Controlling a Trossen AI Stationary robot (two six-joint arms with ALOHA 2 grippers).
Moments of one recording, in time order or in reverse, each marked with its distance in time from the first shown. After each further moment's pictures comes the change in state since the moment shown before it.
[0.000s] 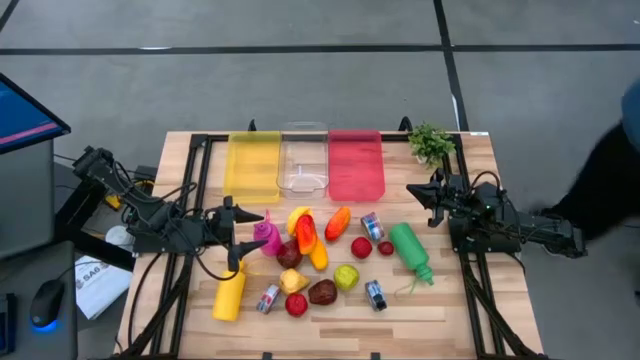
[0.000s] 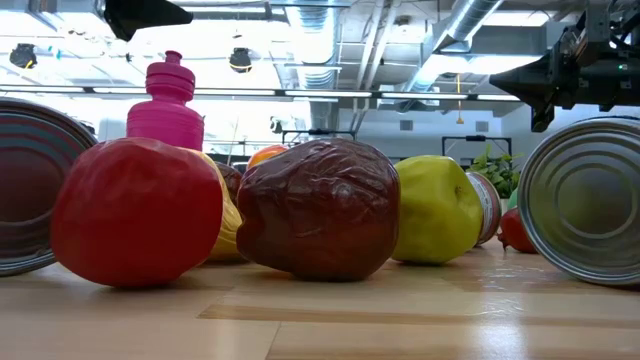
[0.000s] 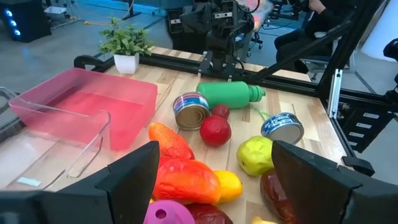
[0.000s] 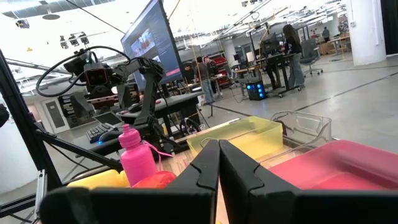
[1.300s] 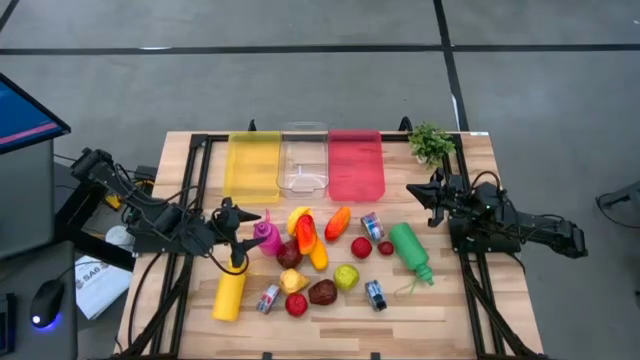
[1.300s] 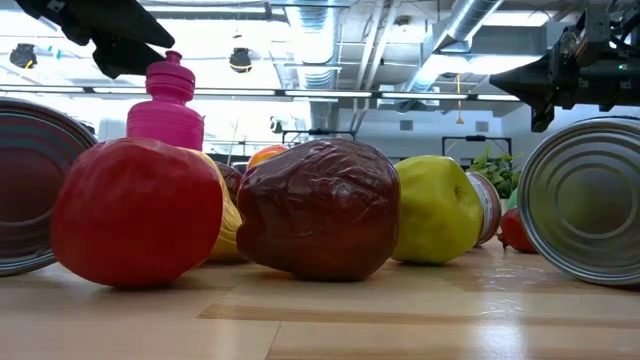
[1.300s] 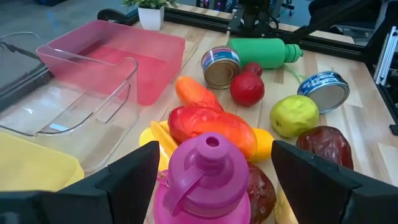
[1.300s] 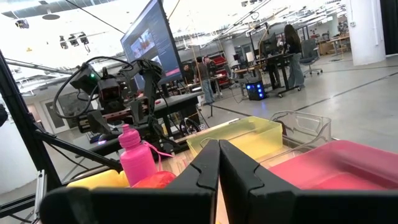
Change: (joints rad) left arm 0.037 0.000 -0.075 -0.131 -0.001 -0.136; right arm 0.000 0.000 0.000 0.000 0.000 0.000
